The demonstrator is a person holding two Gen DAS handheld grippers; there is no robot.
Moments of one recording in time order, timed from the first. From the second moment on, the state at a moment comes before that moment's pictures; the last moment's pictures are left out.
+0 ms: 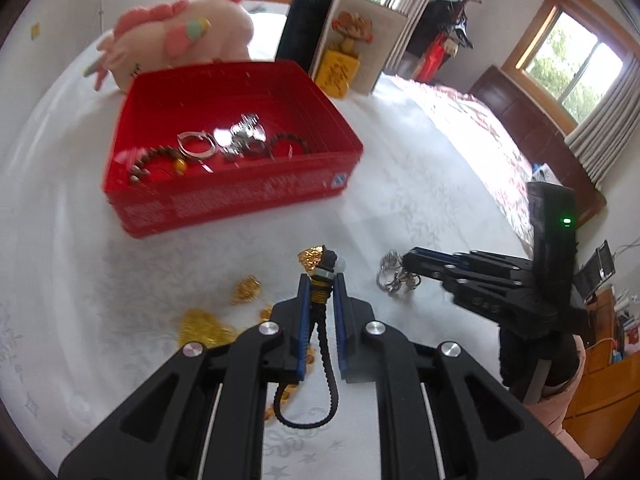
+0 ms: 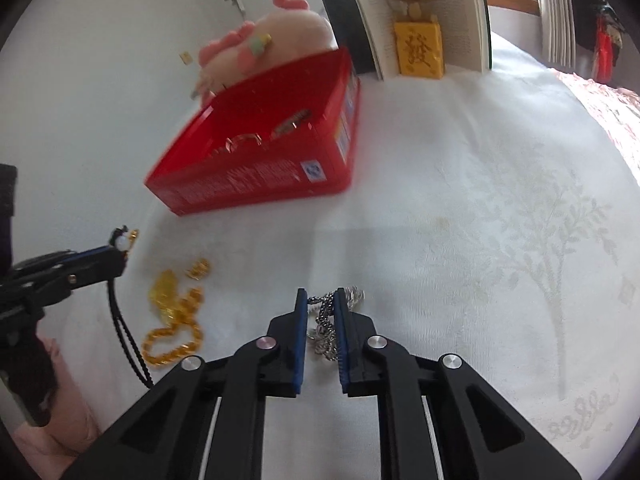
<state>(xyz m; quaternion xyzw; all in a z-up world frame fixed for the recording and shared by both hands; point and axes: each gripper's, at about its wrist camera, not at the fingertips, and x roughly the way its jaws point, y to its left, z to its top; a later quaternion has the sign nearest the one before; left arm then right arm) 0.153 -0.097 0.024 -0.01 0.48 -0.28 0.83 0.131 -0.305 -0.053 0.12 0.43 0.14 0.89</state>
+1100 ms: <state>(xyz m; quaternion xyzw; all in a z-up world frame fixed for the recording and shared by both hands) 0.315 -0.066 0.101 -0.04 0.43 -0.19 0.88 0.268 -0.230 0.084 0.06 0.37 0.18 0.91</state>
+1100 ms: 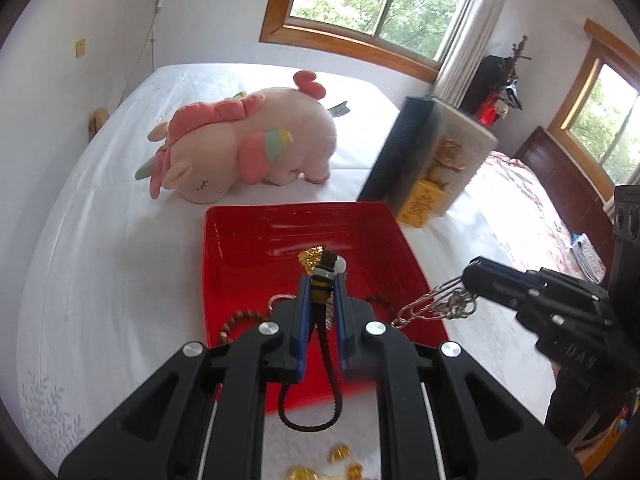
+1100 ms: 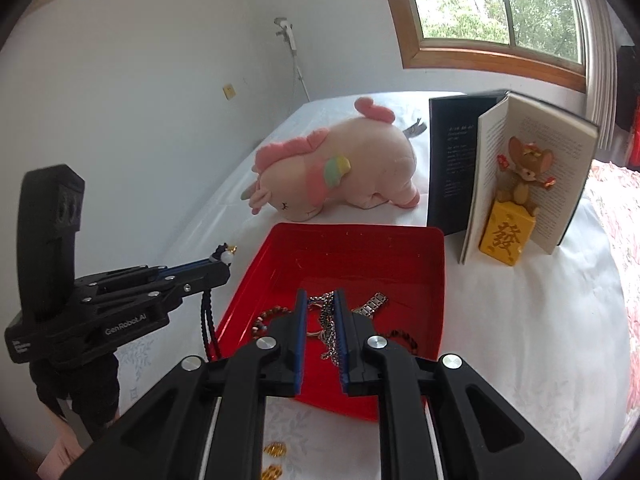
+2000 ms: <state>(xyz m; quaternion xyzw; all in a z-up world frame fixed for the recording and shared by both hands) 0.387 -0.068 -0.028 -0.01 0.53 -0.14 0.84 0.348 -0.229 -0.028 0.06 0.47 0.14 0.87</state>
